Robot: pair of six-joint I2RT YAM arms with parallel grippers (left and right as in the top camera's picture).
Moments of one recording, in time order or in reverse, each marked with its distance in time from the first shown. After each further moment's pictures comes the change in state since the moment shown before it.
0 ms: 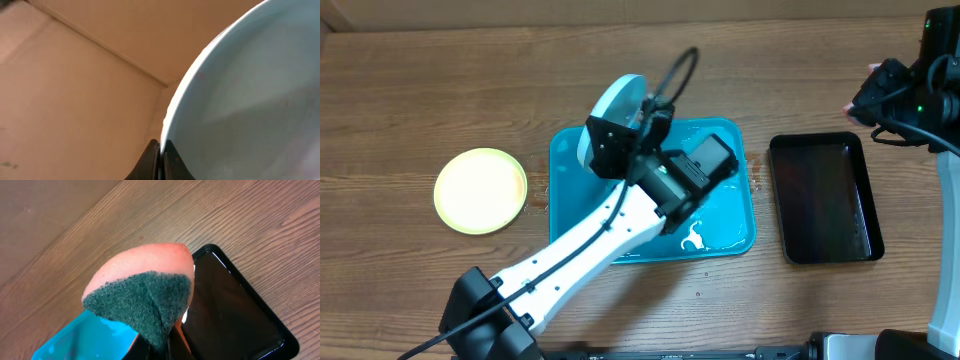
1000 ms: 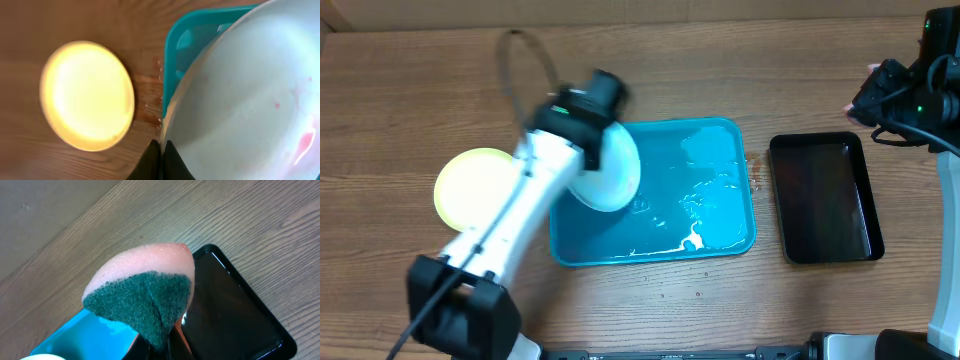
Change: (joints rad) left arm 0.546 -0.001 0.000 0.010 1.071 0.084; right arm 0.000 0.000 0.000 -0.002 0.000 -0.013
